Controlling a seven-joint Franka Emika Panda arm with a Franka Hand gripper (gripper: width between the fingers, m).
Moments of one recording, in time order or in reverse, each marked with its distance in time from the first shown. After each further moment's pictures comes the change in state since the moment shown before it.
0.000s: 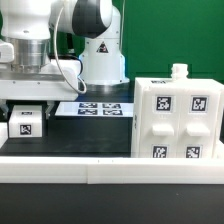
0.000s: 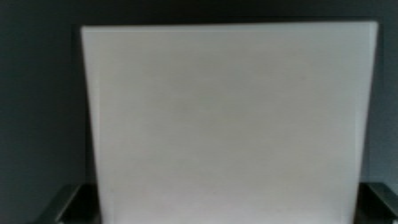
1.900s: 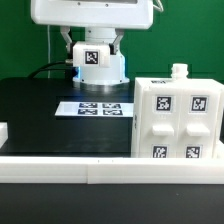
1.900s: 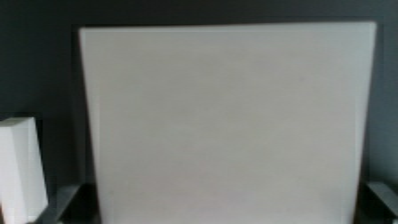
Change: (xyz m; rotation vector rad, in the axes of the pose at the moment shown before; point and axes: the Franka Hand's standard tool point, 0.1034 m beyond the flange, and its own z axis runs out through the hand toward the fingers) arm 0.072 -0.113 -0.158 0.053 -0.009 0.163
